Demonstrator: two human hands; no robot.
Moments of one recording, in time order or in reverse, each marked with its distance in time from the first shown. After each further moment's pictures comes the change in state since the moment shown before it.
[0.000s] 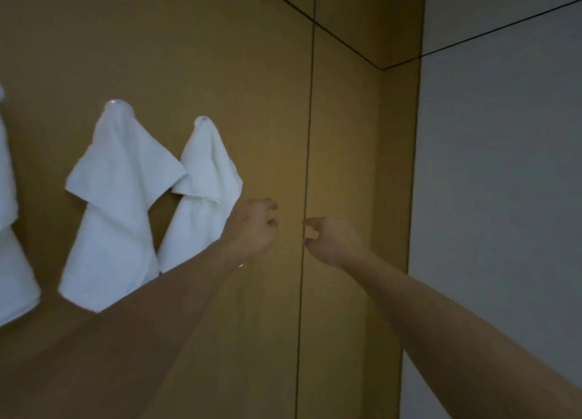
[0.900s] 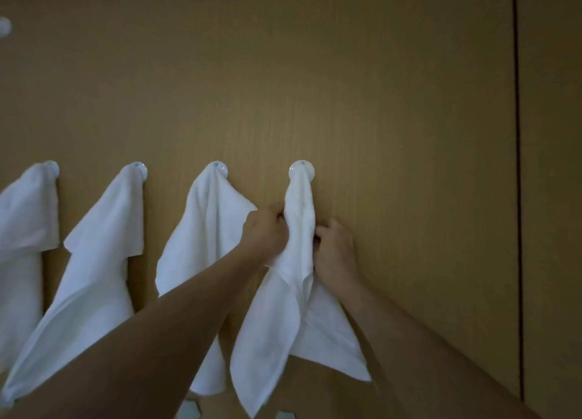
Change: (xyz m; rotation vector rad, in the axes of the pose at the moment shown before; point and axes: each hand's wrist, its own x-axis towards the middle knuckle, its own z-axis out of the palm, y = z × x) left_hand 0.153 -0.126 -0.034 0.434 0.477 -0.460; right_hand 0.268 -0.127 0.139 0.962 0.043 -0.513
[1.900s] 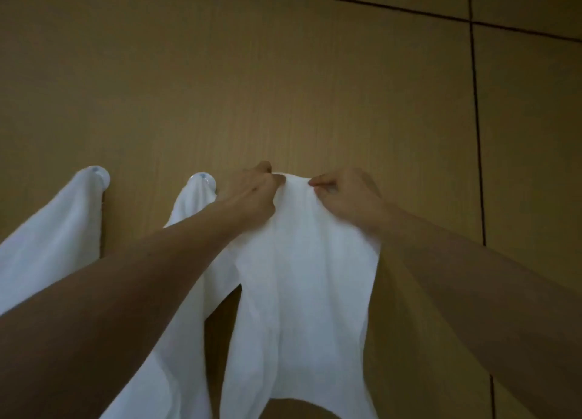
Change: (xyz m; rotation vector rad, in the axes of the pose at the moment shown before) left_hand 0.090 -0.012 -0.055 0.473 0.035 0.479; right_hand 0.096 -0.075 -0.067 -0.541 -0.057 -0.325
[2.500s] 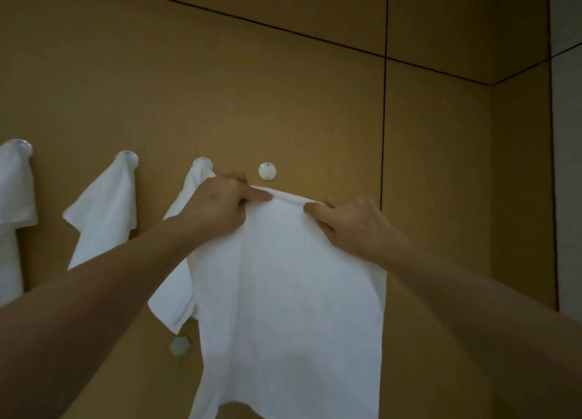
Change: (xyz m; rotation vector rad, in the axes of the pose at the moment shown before) left_hand -0.173 0.049 -0.170 -0.423 0.003 0.077; right_hand -0.224 -0.126 -0.167 -0.511 -0.002 -0.451
